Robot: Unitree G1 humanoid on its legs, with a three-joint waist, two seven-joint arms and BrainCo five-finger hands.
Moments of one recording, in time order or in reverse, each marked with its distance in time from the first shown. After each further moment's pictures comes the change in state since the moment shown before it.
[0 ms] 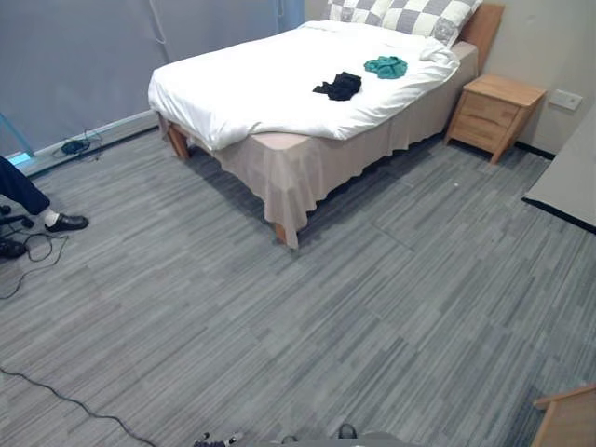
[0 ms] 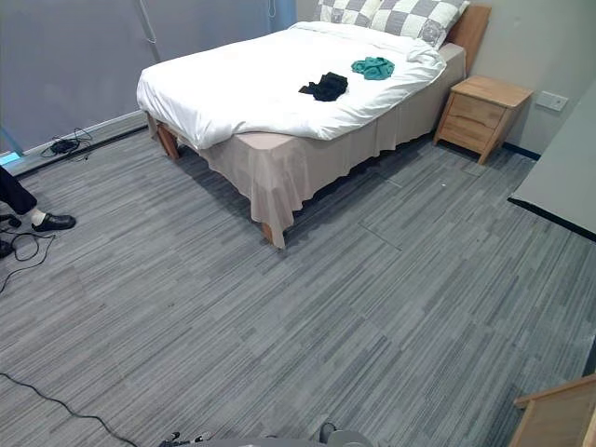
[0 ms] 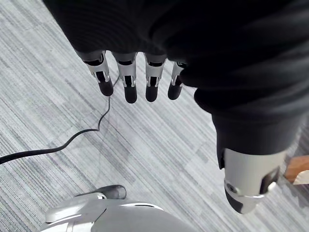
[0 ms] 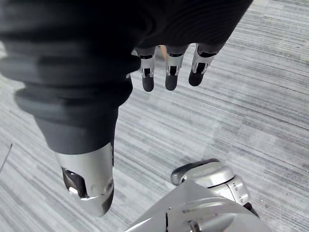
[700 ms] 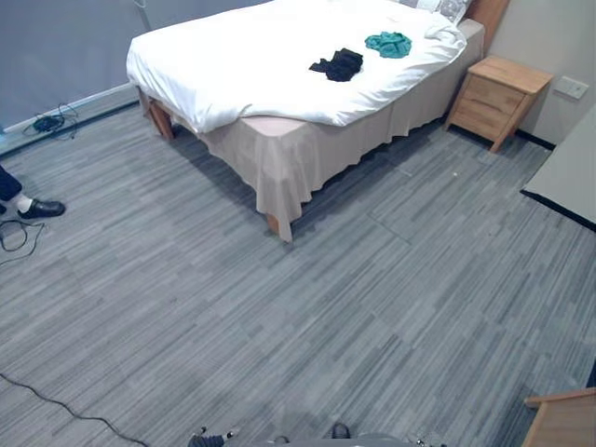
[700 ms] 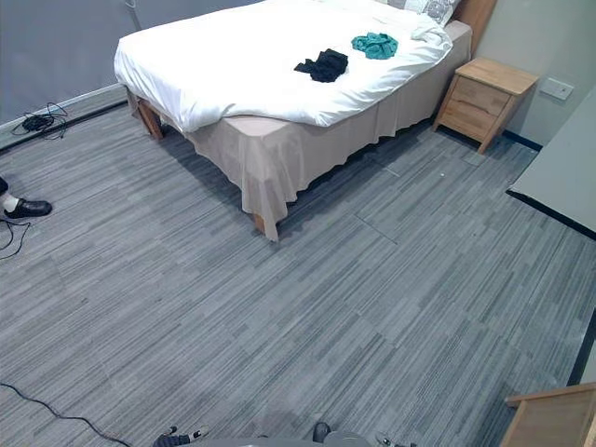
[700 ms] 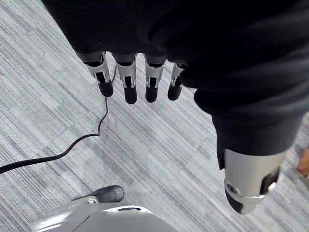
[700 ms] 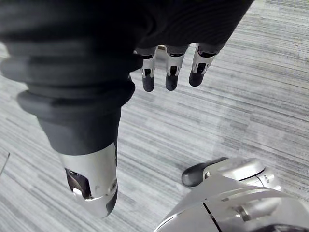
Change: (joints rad) left arm -0.044 0.005 0.029 0.021 0.044 0.000 0.016; right arm -0.059 0.011 -0.030 0.028 -0.009 -0.002 0.001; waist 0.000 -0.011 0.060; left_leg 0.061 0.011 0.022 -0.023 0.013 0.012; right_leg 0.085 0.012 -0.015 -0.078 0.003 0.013
